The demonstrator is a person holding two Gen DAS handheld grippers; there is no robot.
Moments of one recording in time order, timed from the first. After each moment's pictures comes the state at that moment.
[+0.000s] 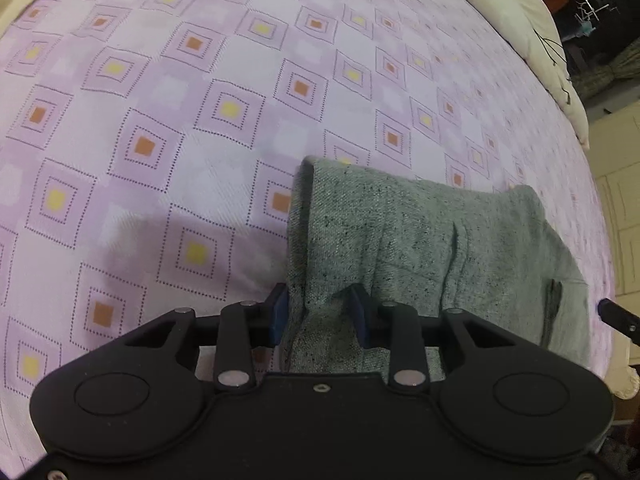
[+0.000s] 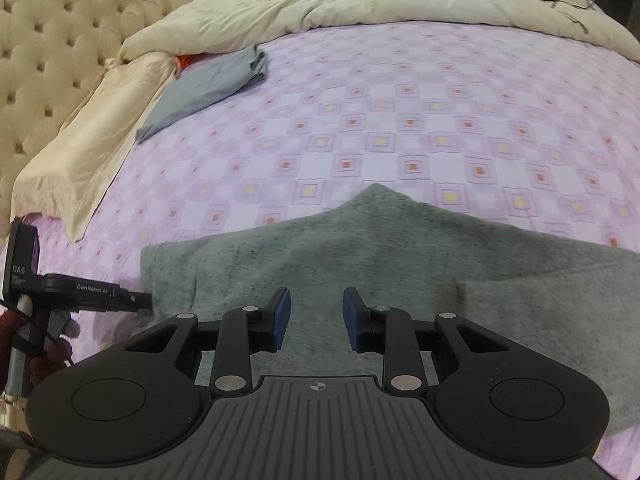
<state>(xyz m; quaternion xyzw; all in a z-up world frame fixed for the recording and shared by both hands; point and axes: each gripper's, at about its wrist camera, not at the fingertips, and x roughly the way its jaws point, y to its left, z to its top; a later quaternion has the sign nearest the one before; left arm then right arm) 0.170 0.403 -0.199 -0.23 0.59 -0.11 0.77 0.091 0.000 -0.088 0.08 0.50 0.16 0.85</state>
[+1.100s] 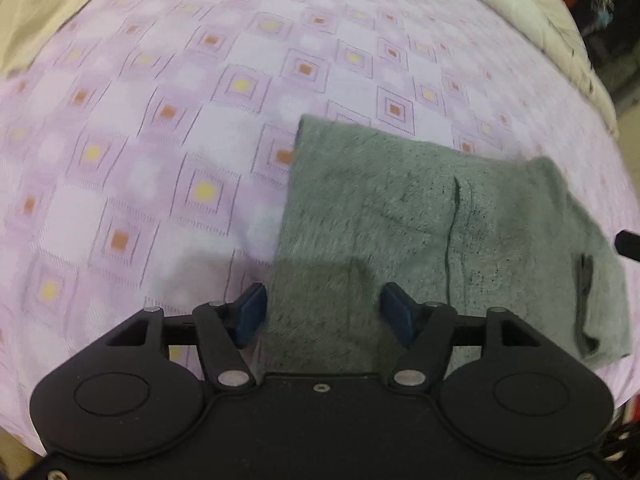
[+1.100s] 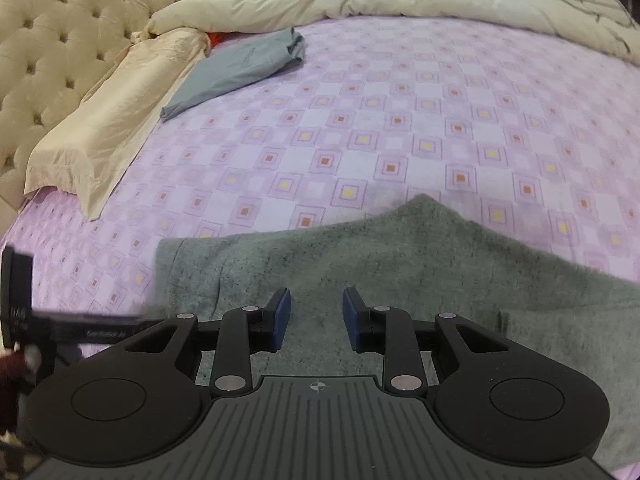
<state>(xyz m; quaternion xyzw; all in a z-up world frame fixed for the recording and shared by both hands) 0.114 0.373 -0.189 -0.18 0.56 -0.05 0.81 0.115 0.030 -0.088 0.06 0.51 0.19 0.83</state>
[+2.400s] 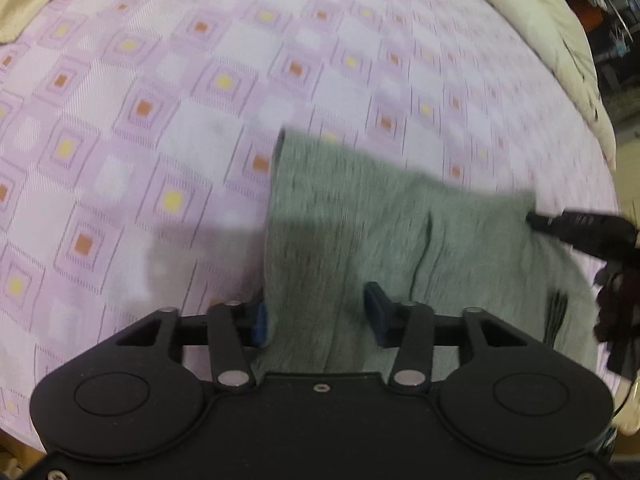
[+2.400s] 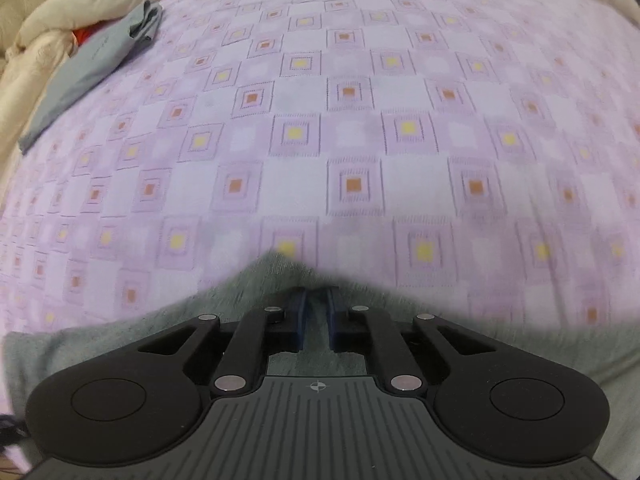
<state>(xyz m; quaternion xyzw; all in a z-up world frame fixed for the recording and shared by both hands) 0.135 0.365 -0.190 -0.23 0.59 -0.05 0.77 0.222 -0.009 -0.179 0.08 0.58 0.07 0.81</state>
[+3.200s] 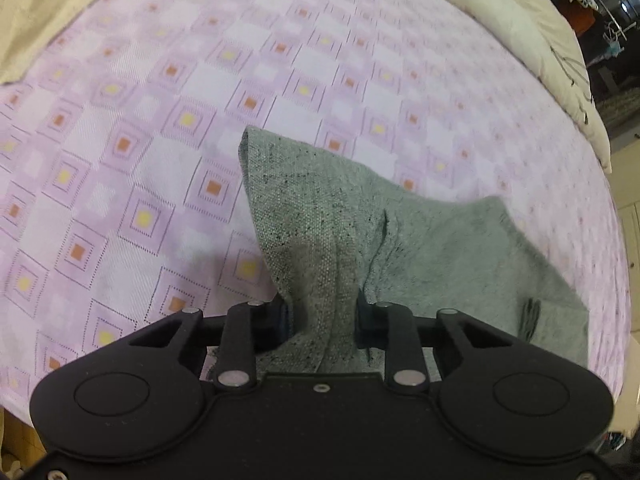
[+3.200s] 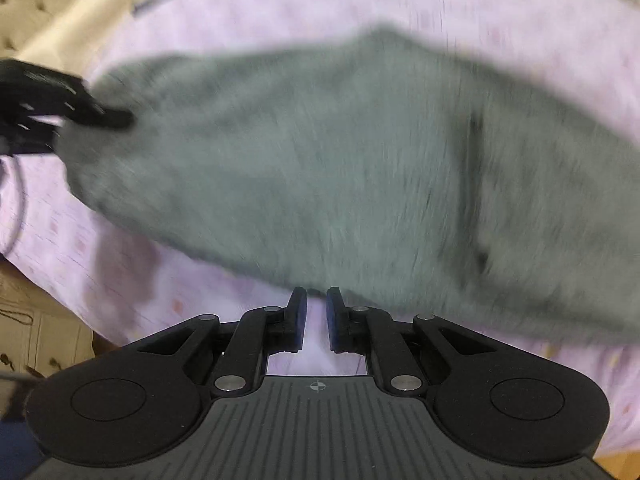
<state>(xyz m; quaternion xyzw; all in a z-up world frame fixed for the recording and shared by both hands) 0.136 0.327 -0.136 -0.22 0.57 -0.03 0.79 0.020 0.001 -0.134 0.01 0.59 0.17 0.79</state>
